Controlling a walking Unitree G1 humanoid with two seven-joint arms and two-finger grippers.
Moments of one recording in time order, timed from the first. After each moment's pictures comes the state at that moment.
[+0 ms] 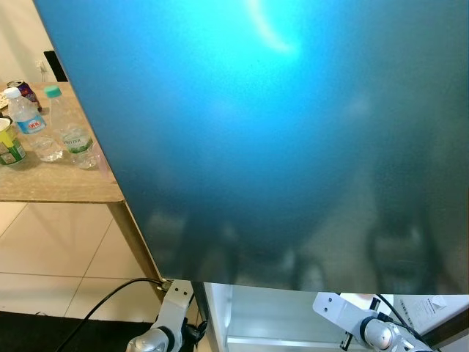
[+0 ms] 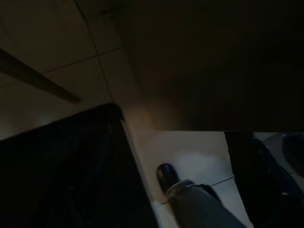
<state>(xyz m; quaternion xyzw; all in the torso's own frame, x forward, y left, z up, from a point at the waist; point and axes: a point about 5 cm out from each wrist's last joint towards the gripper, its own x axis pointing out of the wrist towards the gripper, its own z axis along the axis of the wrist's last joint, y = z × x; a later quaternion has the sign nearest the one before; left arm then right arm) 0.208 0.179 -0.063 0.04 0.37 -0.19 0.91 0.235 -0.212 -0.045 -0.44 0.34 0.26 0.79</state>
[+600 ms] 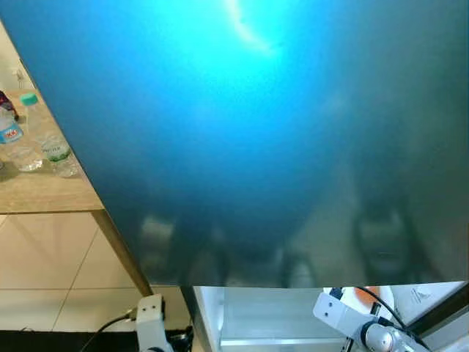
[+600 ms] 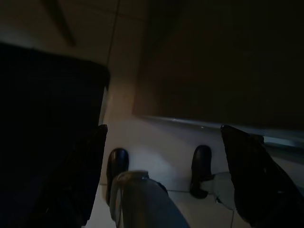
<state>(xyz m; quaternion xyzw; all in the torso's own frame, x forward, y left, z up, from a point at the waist) 0.175 0.202 -0.082 -0.16 0.41 0.03 0.90 0.223 -0.215 -0.053 -0.44 0.35 0.26 0.78</state>
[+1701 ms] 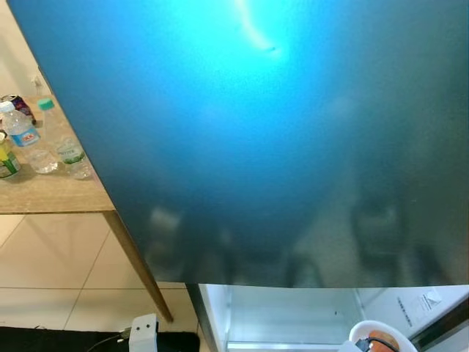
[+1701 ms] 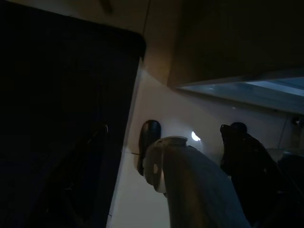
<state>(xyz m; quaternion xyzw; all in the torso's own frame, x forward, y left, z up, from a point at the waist) 0.152 0.212 -0.092 -0.11 0.47 0.05 0.87 0.134 -0.238 -0.093 -0.33 0.51 0.19 0.77</state>
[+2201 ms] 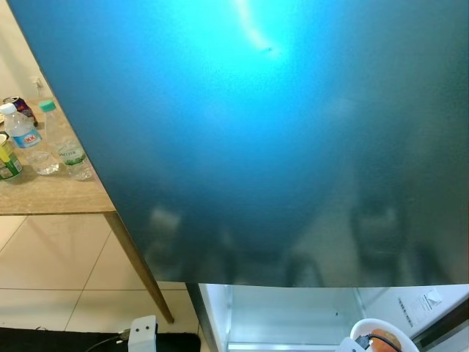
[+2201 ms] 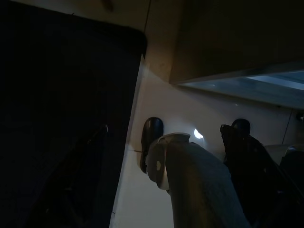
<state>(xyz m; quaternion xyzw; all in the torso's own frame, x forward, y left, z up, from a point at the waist) 0.149 0.212 -0.094 -0.10 0.48 0.05 0.87 0.144 -0.237 -0.090 -0.33 0.50 0.19 0.78</state>
